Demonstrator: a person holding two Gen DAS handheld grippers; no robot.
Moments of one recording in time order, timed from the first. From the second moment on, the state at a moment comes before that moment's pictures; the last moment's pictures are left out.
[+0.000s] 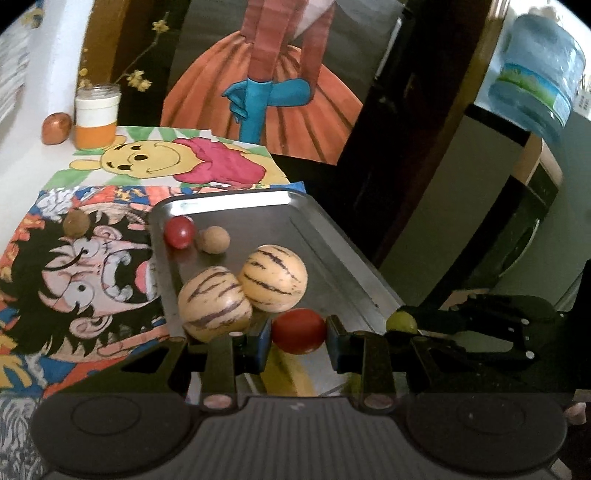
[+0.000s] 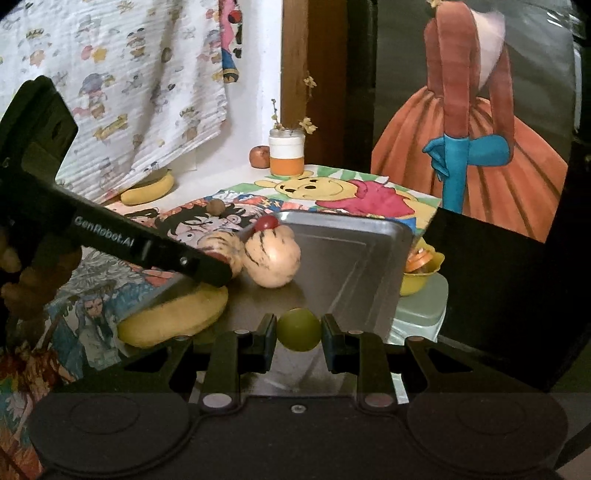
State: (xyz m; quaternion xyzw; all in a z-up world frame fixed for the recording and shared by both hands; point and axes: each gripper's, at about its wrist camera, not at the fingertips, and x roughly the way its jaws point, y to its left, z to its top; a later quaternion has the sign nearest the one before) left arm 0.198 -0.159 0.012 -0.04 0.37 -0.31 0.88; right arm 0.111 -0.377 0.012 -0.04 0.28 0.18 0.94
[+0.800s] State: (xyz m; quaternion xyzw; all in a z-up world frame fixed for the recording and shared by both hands) left arm 0.214 -0.191 0.001 0.01 0.41 -0.31 0.86; right arm 0.110 -0.384 -0.006 -0.02 0.30 0.18 0.94
